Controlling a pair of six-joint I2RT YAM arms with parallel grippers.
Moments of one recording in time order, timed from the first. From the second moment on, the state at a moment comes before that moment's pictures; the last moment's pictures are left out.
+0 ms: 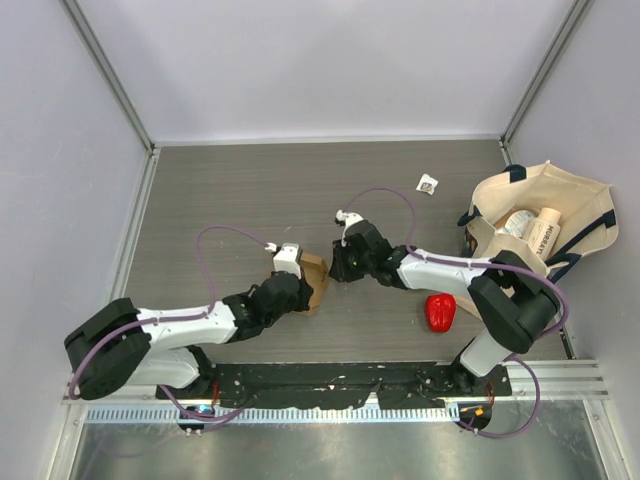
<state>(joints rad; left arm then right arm) -1.00 1.23 0.44 0.22 -0.38 -0.66 0.76 1.60 0.83 0.00 -0.07 0.45</state>
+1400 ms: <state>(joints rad) -0.95 1.49 0.39 0.52 -0.28 -0.76 0.85 1.58 0.75 0.07 0.01 0.47</state>
